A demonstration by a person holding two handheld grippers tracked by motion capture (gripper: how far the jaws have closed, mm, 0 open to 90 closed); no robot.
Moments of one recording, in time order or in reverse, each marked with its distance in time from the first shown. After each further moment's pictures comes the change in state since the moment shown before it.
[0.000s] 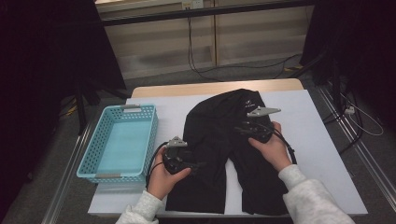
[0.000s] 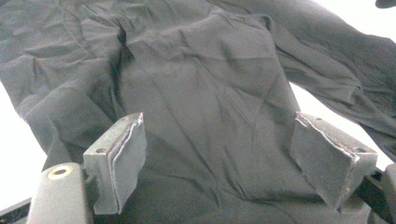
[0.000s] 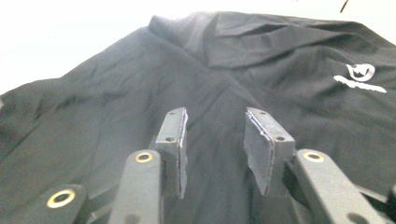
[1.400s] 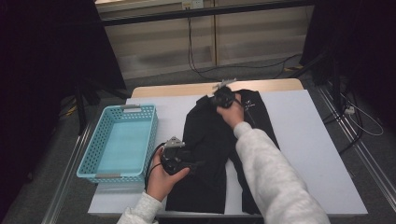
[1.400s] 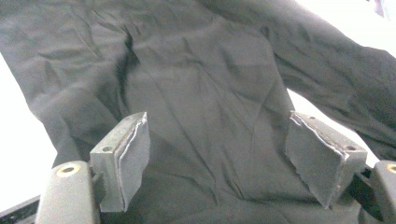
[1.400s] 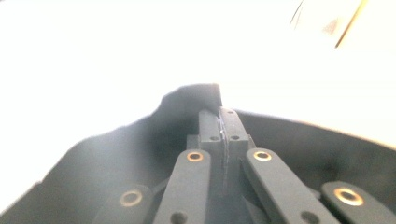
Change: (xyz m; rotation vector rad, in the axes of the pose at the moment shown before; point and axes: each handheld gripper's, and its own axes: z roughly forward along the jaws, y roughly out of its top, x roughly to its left) left arm -0.002 0.000 -0.008 -0.047 0.014 -0.025; right arm -0.020 0.101 0.143 -0.078 -0.019 0.065
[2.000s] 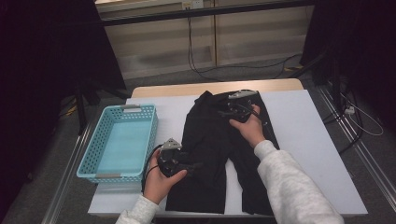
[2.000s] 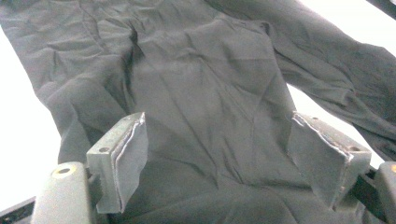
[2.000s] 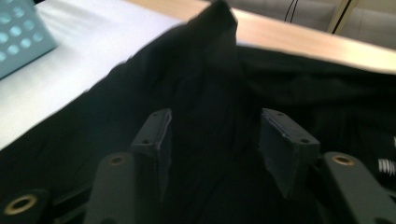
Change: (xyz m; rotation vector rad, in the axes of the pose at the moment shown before) left arm 0.002 -0.006 -0.008 0.005 0.013 -0.004; right arm 0.005 -0.057 -0.079 0.063 -0.001 -0.035
